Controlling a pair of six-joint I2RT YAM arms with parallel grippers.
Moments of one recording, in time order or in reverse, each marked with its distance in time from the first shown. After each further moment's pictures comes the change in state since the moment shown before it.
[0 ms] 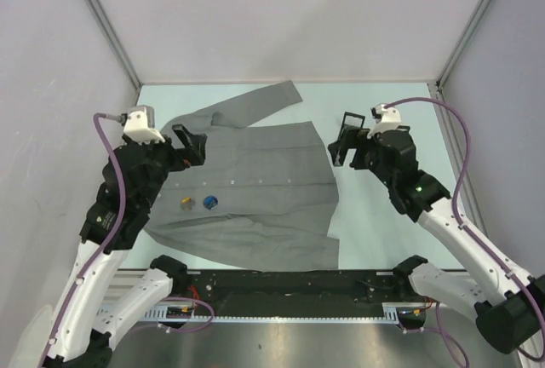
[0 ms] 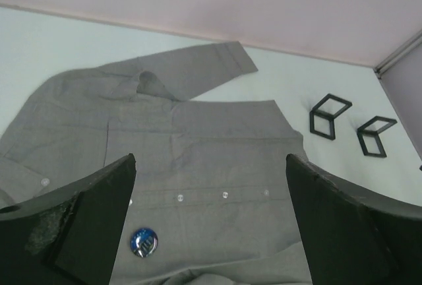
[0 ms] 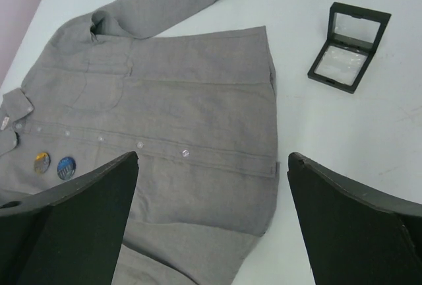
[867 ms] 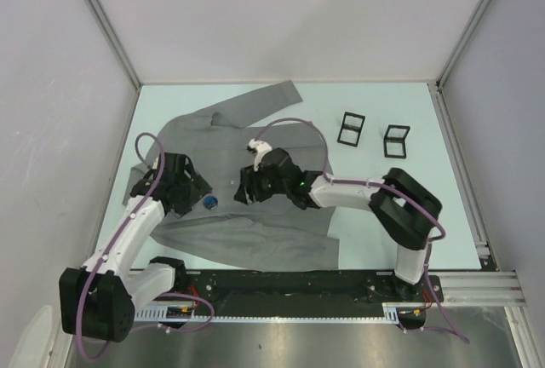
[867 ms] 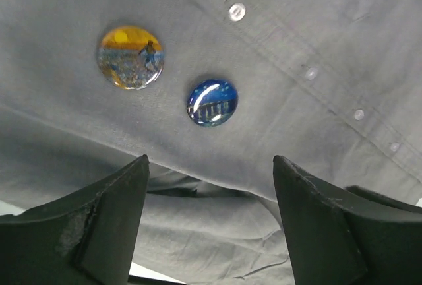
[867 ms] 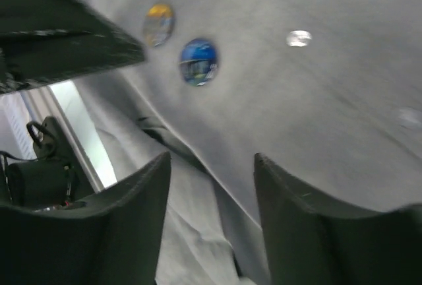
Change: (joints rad) left arm 0.240 0.320 -0.351 -0.208 0.130 -0.499; right arm 0.450 0.864 0.219 0.438 -0.281 0.151
